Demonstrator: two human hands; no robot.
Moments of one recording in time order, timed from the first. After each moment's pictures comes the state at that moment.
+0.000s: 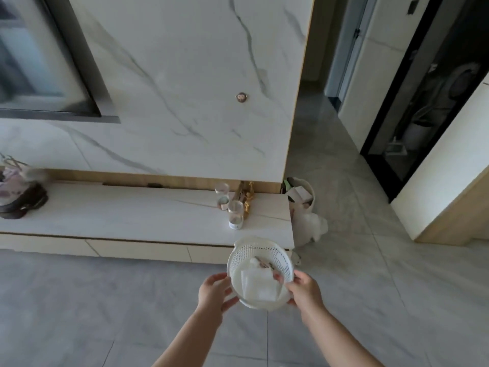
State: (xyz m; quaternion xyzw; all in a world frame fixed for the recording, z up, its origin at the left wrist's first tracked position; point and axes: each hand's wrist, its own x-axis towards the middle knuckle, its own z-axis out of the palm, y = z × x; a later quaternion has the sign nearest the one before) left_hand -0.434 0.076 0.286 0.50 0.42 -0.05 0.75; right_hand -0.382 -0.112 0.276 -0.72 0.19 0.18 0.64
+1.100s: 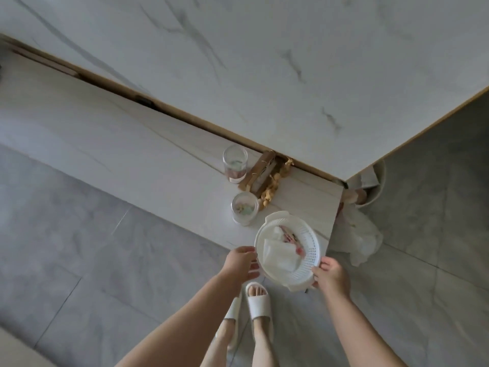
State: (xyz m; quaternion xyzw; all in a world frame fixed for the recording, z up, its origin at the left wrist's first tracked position) left_hand -0.009 0.129 0.090 0.43 0.53 -0.17 0.71; right_hand 0.071 -0.056 0.063 -0.84 0.24 0.27 0.40
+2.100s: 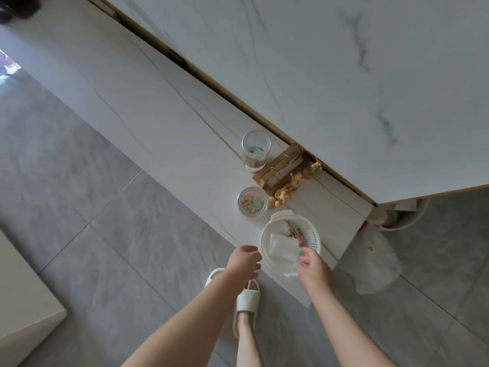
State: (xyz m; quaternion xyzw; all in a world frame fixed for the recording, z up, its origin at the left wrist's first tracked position) left_hand 0.031 0.113 0.039 0.40 0.61 -0.18 0.67; right_hand 0.132 -0.018 0.024 -0.89 -0.04 0.42 0.18
